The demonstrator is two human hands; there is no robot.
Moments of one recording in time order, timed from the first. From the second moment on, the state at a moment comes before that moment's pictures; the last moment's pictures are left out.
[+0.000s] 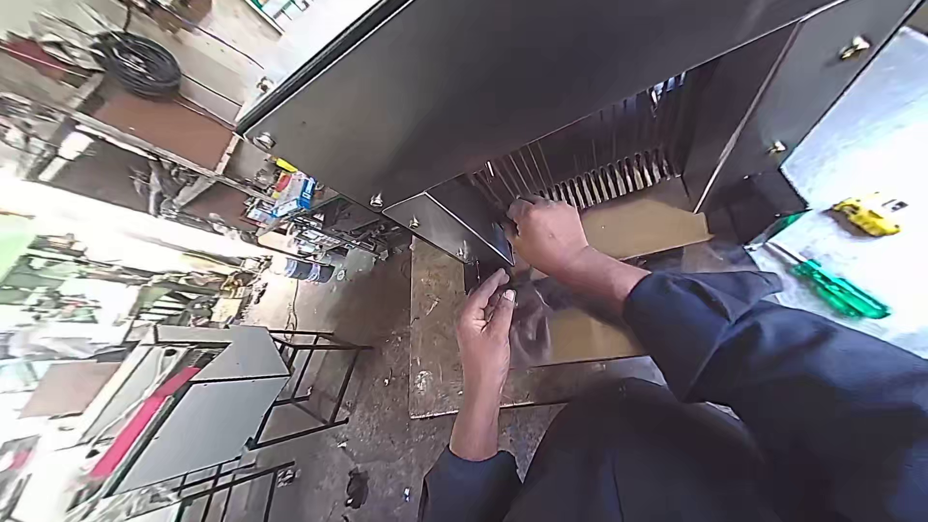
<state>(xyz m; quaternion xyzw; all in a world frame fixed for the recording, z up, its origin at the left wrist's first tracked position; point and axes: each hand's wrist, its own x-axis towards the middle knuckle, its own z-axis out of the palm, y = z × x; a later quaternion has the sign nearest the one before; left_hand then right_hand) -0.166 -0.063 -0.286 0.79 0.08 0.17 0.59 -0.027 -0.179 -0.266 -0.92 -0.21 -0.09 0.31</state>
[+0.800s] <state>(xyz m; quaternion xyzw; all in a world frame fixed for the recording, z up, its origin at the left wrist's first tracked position) -0.144 -0.013 -0.273 0.78 -0.04 0.15 0.61 -0.035 -0.144 -0.205 -0.80 -0.15 -0.27 0.51</state>
